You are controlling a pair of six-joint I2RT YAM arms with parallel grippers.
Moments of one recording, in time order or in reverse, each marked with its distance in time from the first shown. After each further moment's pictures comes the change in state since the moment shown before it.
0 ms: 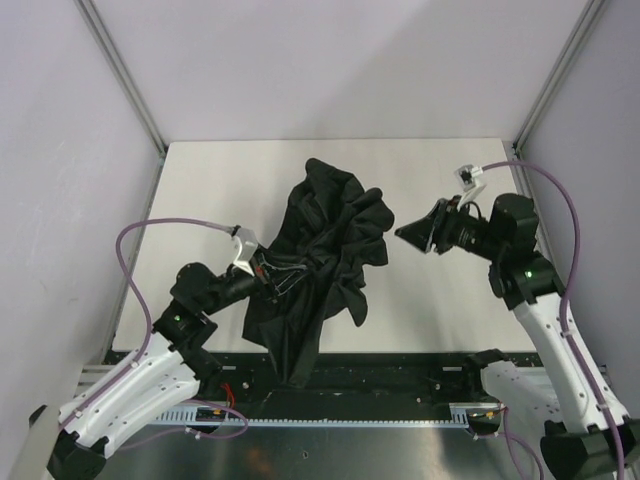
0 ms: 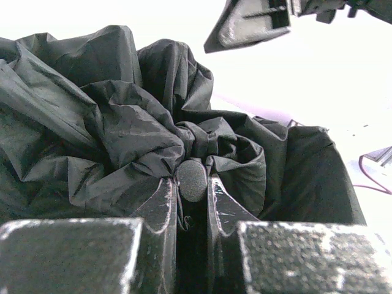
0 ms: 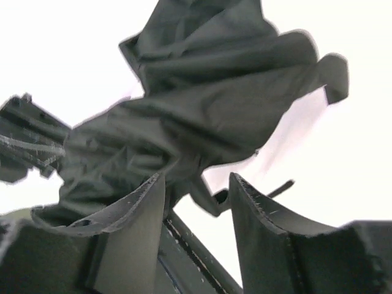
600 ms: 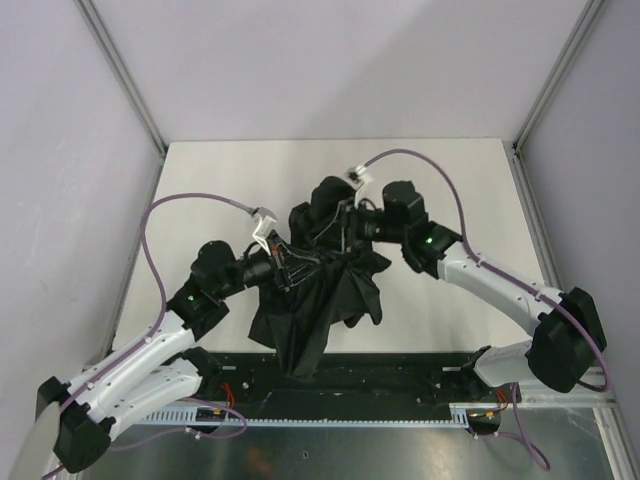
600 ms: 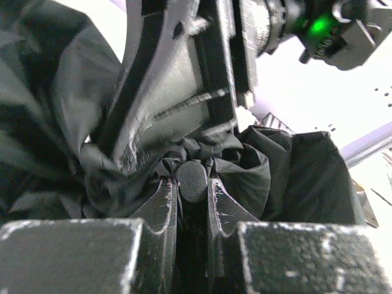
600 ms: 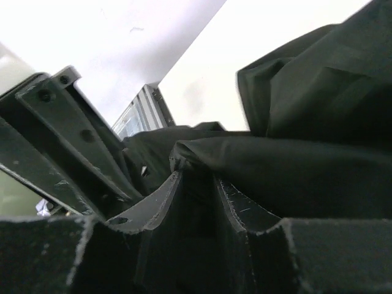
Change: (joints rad) left arm 0.000 0.191 0.106 -0.061 0.010 -0.167; right arm 0.402 0.512 0.108 0.419 0.063 0.129
